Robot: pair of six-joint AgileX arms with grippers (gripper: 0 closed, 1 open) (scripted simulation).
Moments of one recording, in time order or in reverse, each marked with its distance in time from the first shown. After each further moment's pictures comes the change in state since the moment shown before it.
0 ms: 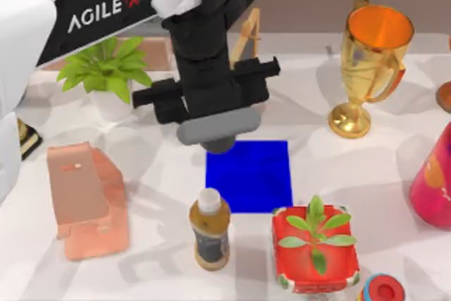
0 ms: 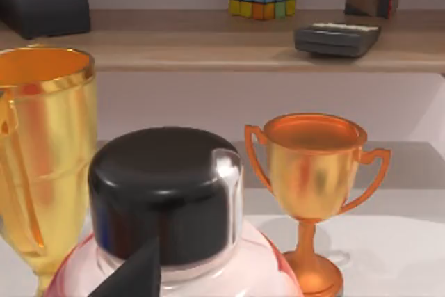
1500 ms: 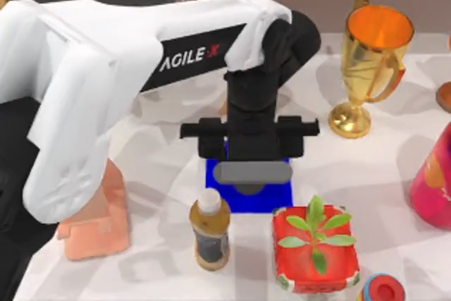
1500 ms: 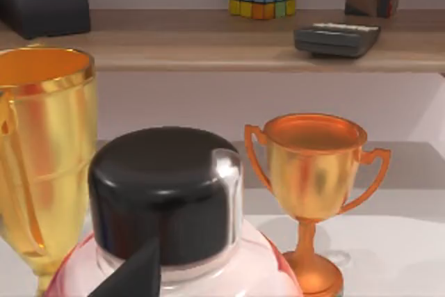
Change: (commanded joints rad) left arm -0.116 0.200 0.045 0.065 -0.028 0.095; right arm 0.000 0.000 0.000 0.000 0.000 0.000
